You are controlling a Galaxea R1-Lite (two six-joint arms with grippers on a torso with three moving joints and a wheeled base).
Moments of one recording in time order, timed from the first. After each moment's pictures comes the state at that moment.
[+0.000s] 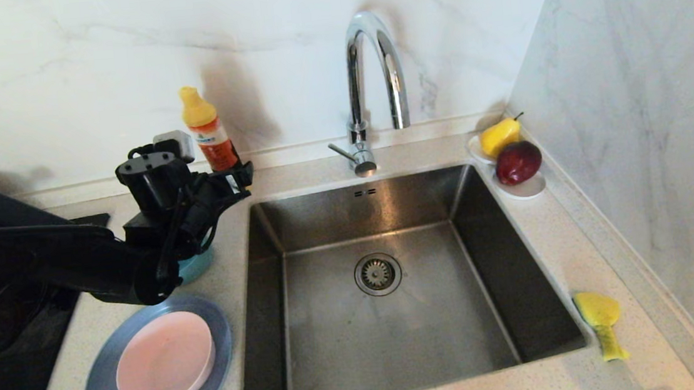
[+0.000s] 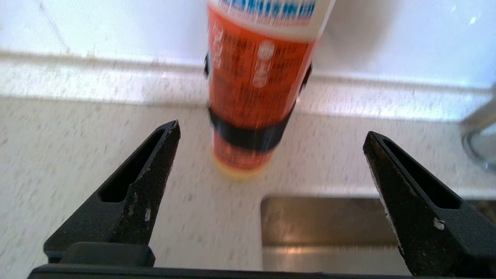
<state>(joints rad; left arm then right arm) -0.18 2.09 -1.14 -1.04 0.22 -0.10 0.00 0.00 0.00 0.00 0.00 0.00</state>
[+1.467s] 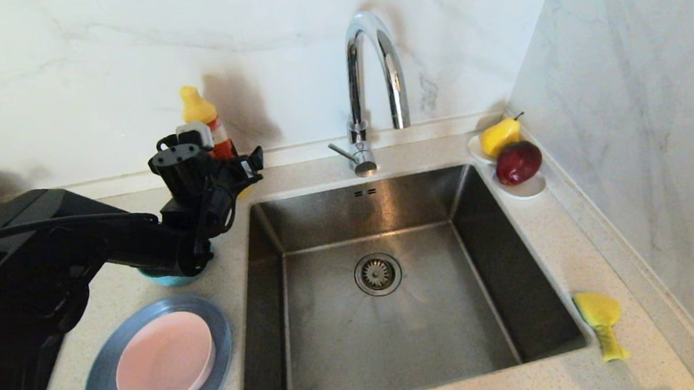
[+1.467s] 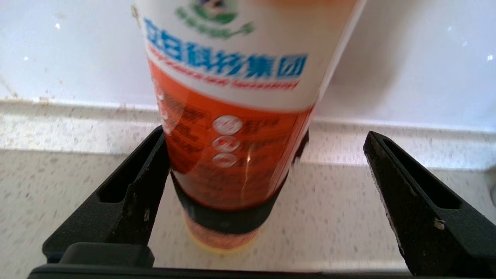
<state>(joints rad) -0.18 2.28 -1.44 -1.04 0.22 -0.07 0.00 0.00 0.00 0.00 0.00 0.00</state>
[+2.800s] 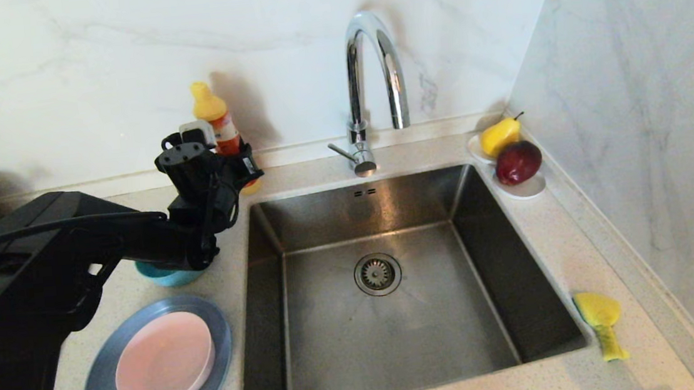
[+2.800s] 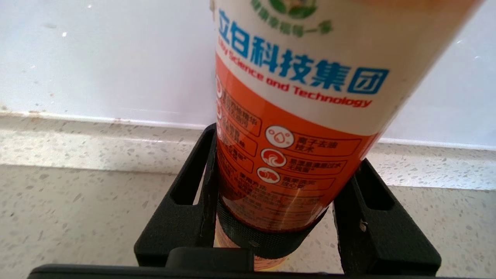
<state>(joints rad) -0.17 2.32 -1.53 -1.03 0.25 -0.07 0.00 0.00 0.00 0.00 0.00 0.00</state>
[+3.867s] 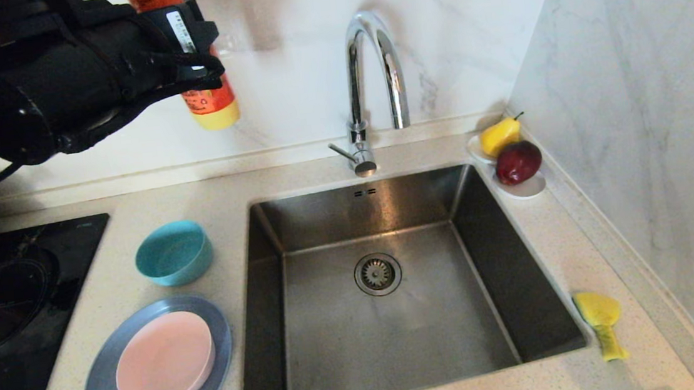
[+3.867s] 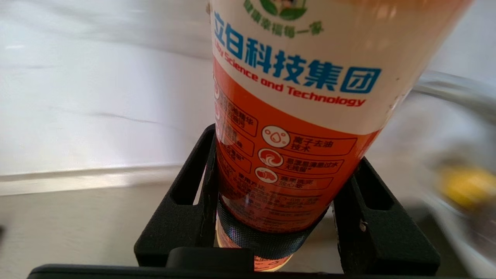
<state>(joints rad) -0.53 1.56 -1.40 -0.37 0.39 0.01 0.00 0.00 0.00 0.00 0.00 0.00</state>
